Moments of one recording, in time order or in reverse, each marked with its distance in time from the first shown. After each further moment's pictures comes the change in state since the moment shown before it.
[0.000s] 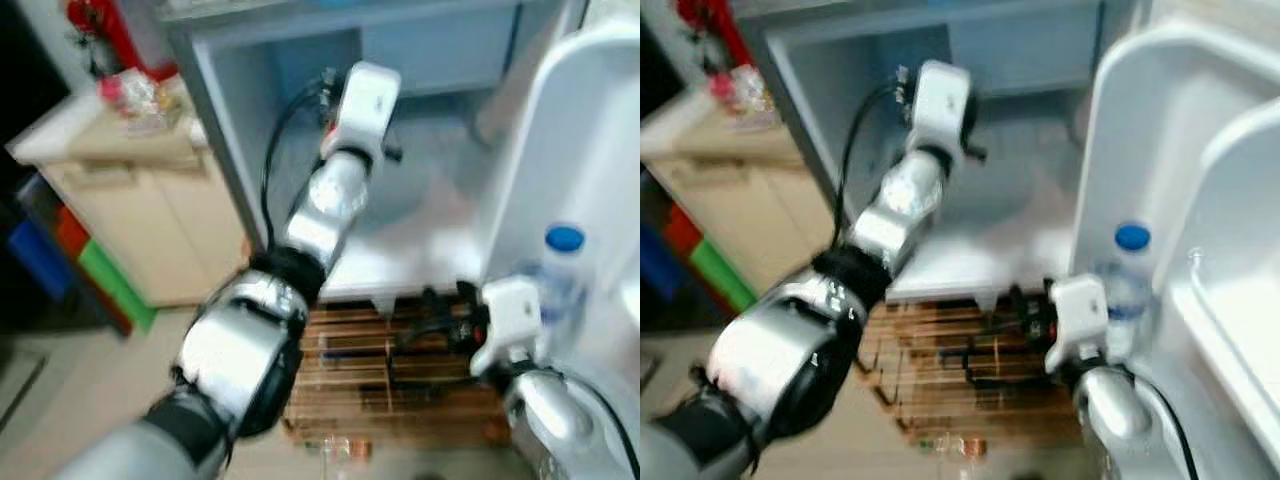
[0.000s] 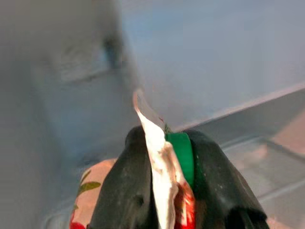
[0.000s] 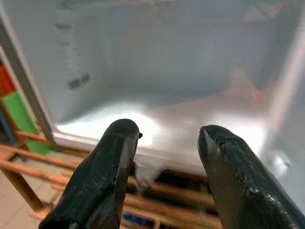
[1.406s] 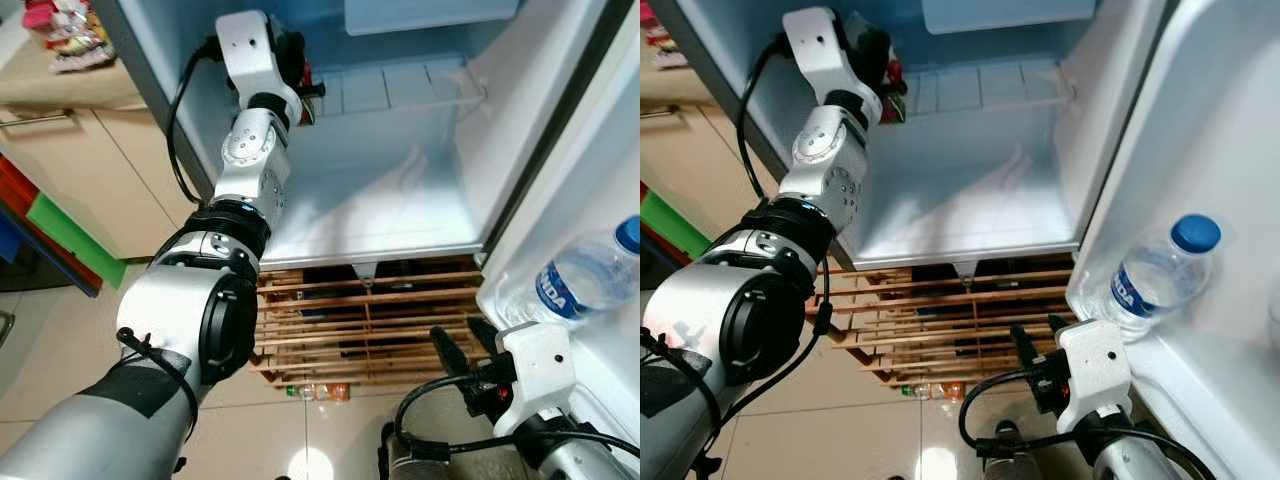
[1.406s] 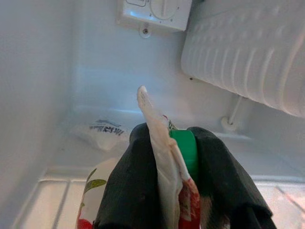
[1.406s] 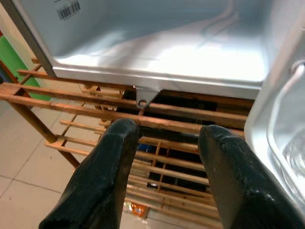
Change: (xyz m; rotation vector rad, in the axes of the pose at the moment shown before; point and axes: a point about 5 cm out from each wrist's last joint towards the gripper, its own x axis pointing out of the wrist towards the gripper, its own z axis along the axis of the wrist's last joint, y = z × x) left arm 0.013 0.081 0.033 -0.350 -0.156 0.108; right arm -0.064 0.021 0.014 0.019 0.104 0.011
